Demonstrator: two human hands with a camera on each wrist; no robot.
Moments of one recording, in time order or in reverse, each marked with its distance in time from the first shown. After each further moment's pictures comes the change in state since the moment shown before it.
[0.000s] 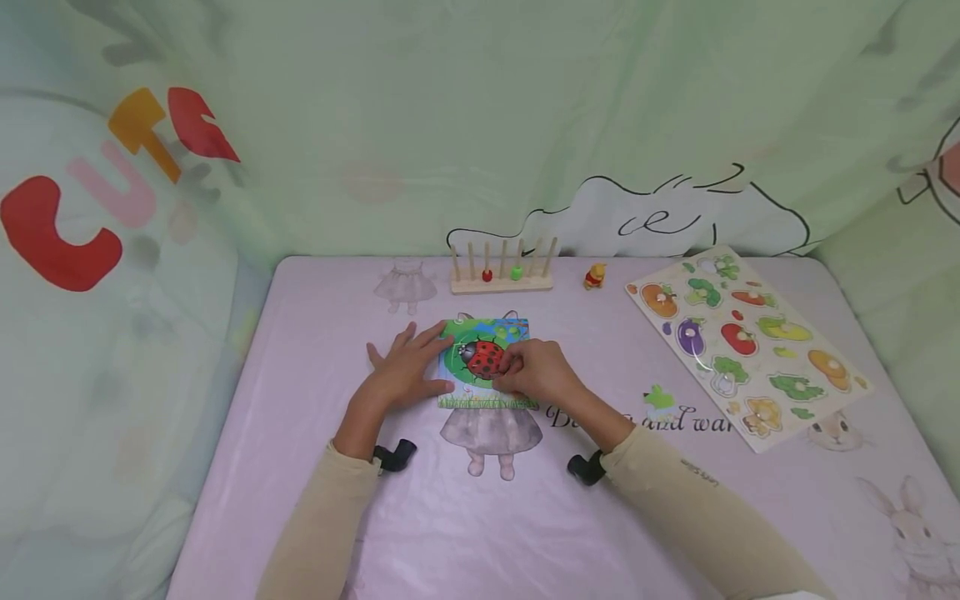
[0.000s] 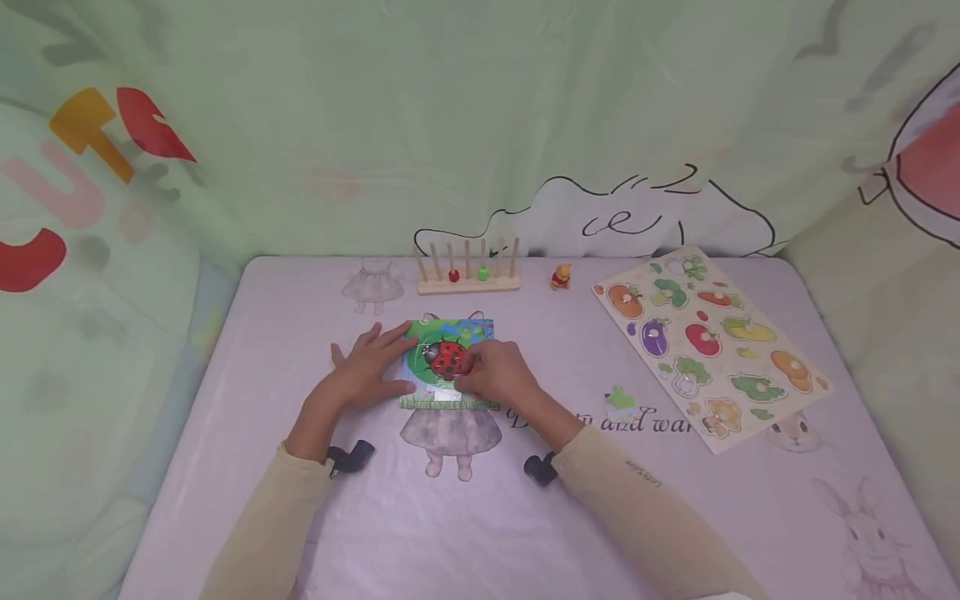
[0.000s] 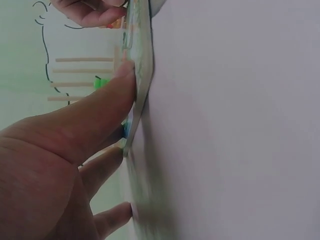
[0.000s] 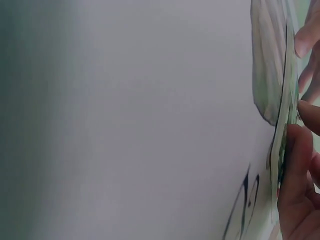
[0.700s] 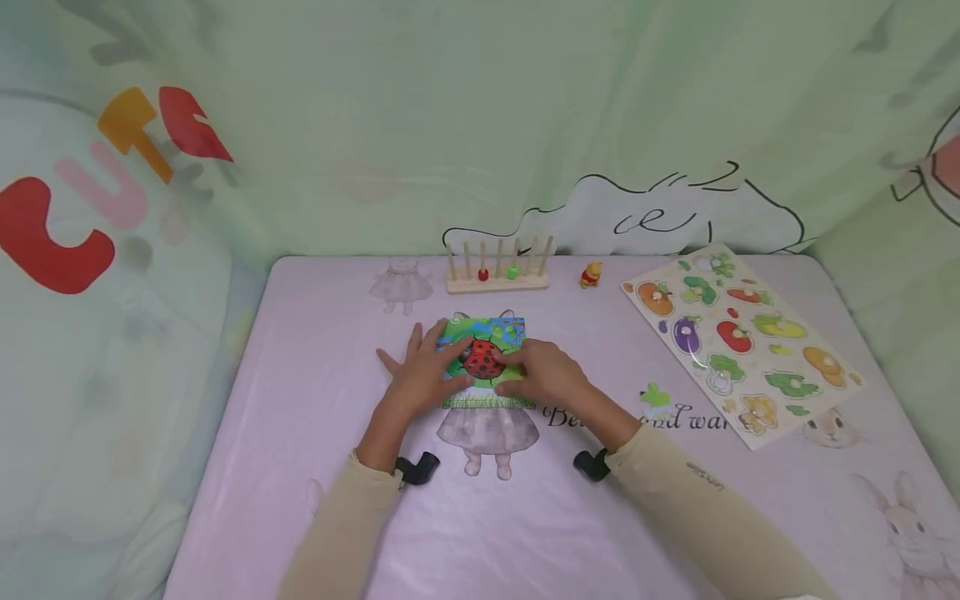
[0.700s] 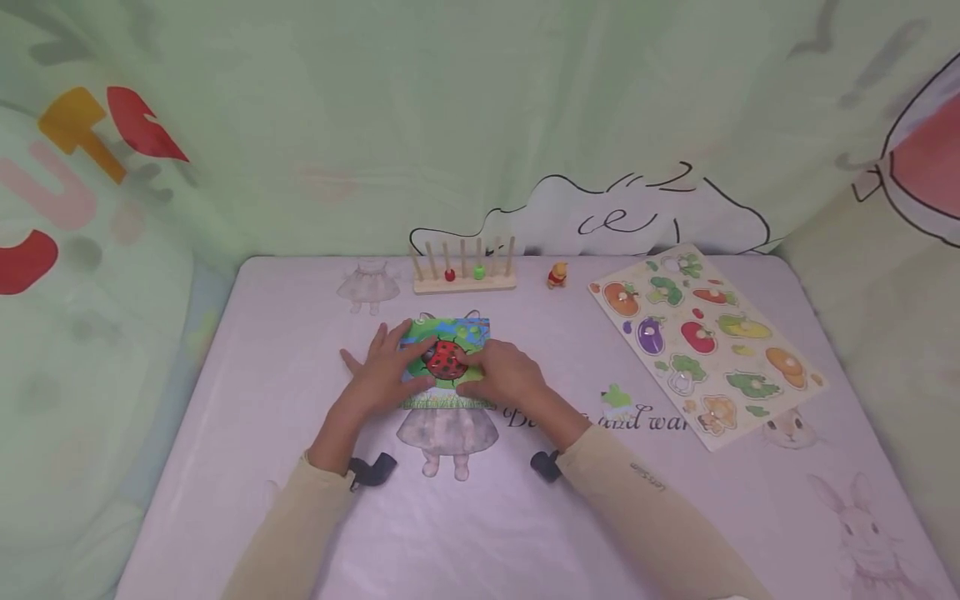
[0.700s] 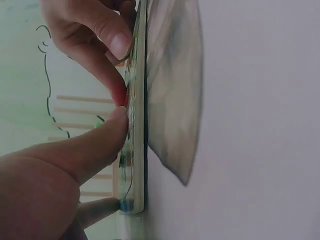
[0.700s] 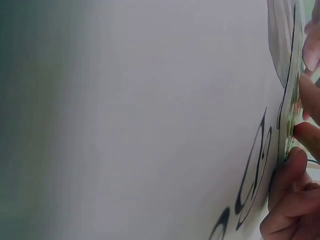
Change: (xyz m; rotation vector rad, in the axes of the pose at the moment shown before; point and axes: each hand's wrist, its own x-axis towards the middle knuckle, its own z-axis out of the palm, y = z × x) left_hand 0.004 0.031 0.021 -0.054 0.112 -0.046; right_hand -0.003 0.011 -0.007 -0.221 -0.118 -0.055
